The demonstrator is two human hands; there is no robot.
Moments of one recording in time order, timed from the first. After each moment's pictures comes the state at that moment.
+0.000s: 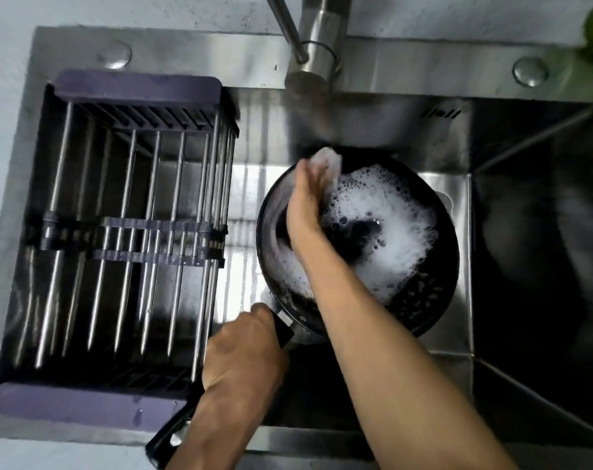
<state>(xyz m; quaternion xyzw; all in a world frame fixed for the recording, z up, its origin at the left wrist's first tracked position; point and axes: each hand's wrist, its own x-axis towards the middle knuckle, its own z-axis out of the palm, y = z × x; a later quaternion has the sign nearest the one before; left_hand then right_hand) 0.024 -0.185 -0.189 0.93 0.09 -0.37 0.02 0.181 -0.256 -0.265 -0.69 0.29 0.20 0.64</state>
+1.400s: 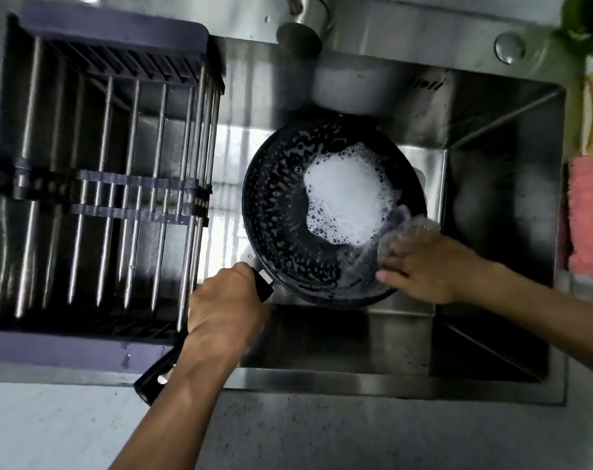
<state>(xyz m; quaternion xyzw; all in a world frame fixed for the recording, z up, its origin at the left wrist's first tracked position) 0.027 -0.178 -0.192 0.92 0.10 -0.37 0.05 0.066 -0.471 -0.218 -0.83 -0.28 0.49 0.00</state>
